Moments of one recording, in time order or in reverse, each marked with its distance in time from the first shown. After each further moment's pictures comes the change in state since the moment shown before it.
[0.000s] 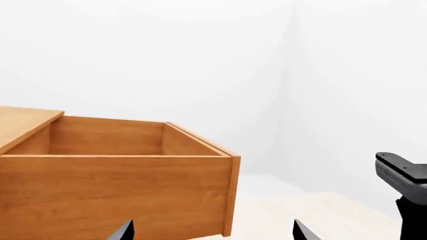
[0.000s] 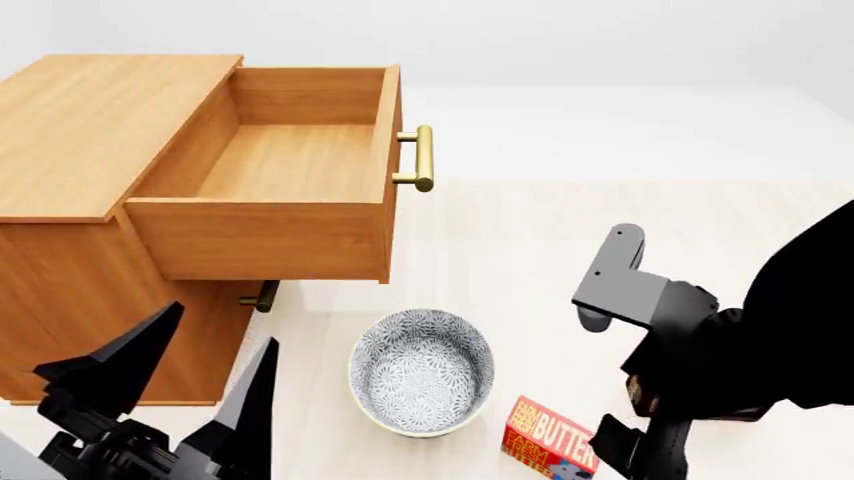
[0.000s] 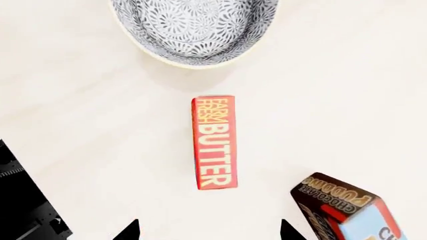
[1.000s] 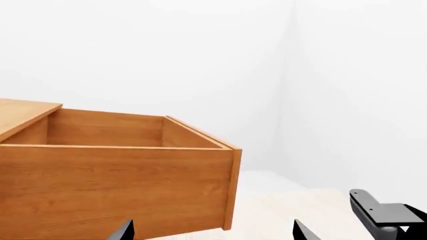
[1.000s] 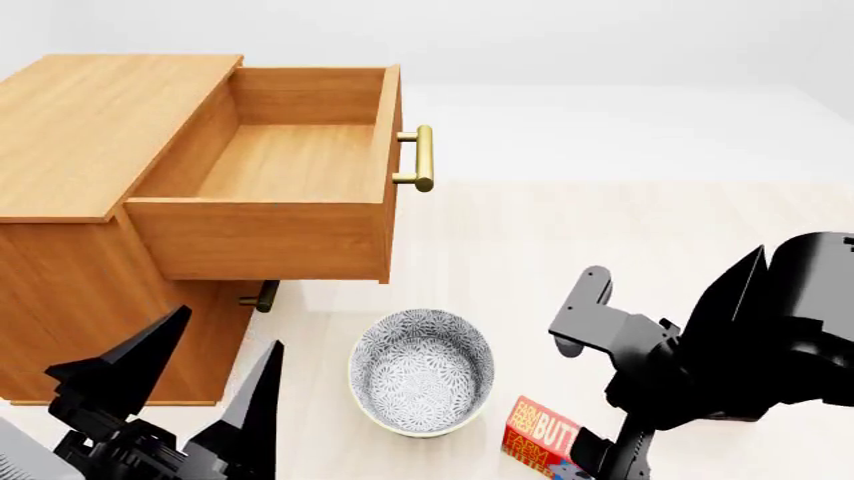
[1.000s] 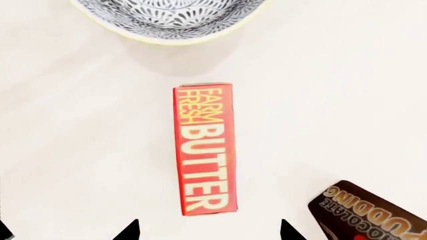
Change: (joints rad) left arm 0.076 0.007 -0.074 -0.022 -0.031 -0.007 0.042; right arm -0.189 -0.087 -0.123 0.144 -0.254 -0.158 -0.115
